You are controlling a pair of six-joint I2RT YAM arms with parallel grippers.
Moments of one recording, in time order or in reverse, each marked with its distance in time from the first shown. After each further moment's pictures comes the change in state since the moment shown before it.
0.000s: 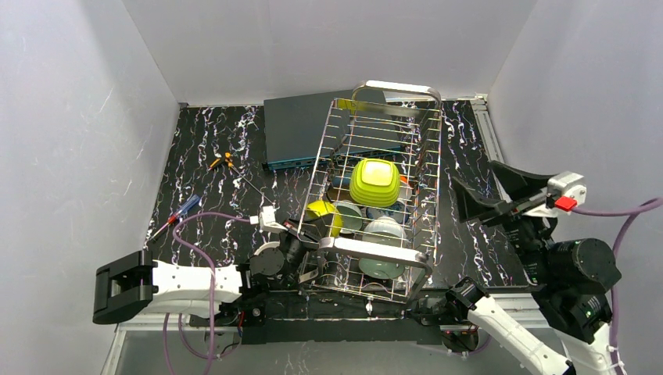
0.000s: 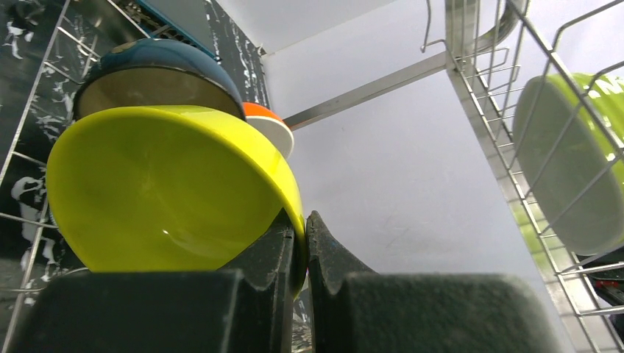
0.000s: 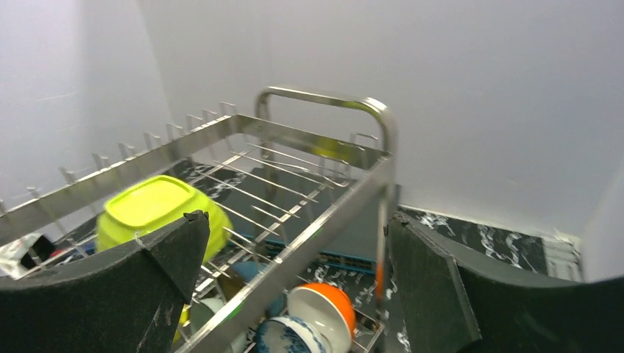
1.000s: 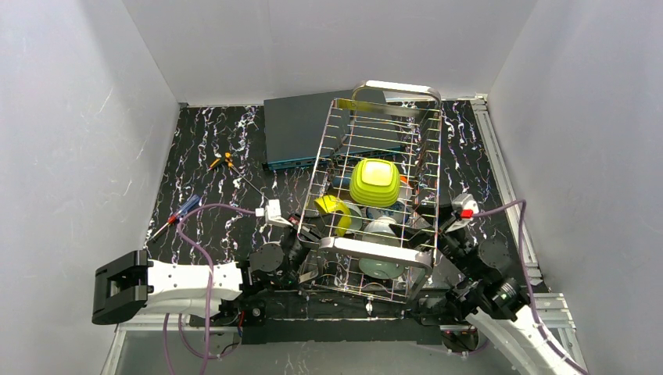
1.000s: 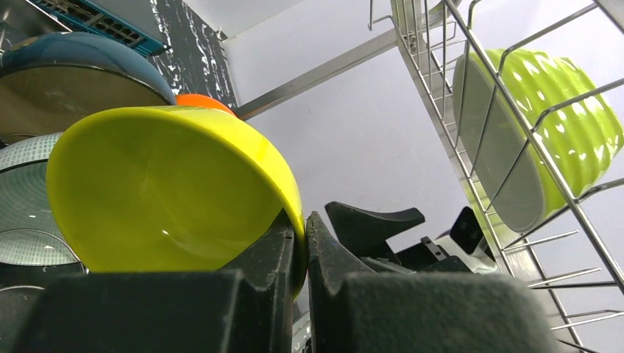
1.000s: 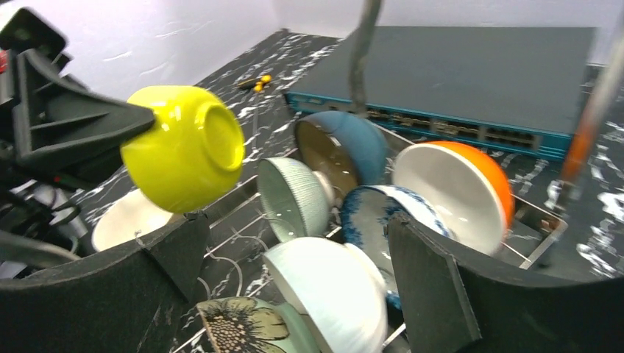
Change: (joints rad) left arm 0.000 -0.011 0.064 -0.019 0.086 0.057; right arm 0.000 -0.304 -0.708 0.178 -0.203 0.248
